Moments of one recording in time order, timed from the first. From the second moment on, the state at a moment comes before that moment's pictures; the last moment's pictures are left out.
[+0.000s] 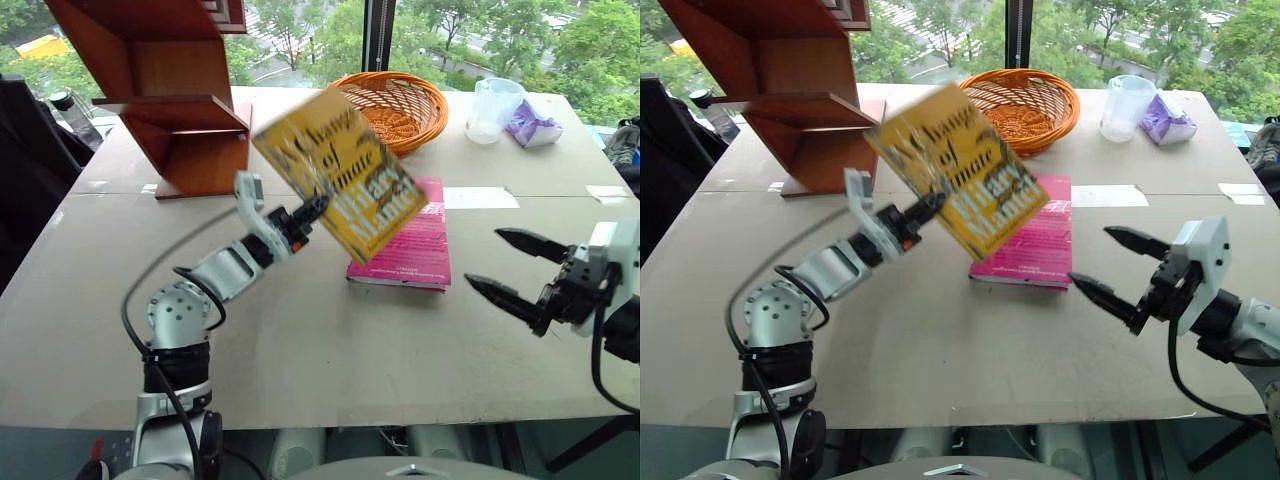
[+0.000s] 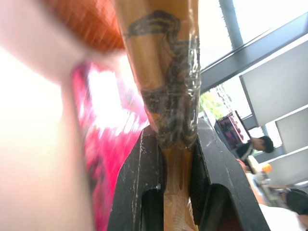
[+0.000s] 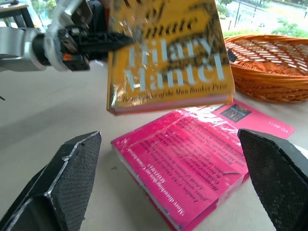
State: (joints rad) left arm -0.47 0.41 0.19 -0.29 -1.22 0.79 -0.12; right arm 0.08 -0.69 -0.49 -0.69 0.86 0.66 0.74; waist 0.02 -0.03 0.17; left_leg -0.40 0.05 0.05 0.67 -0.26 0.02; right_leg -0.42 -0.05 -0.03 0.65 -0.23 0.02
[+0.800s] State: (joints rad) left arm -0.63 1.34 -0.02 -0.12 0.35 0.03 -0.58; right arm -0.40 -0.60 -0.32 -0.31 0.95 0.54 0.91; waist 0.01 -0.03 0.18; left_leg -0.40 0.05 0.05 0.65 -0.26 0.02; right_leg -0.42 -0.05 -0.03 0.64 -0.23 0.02
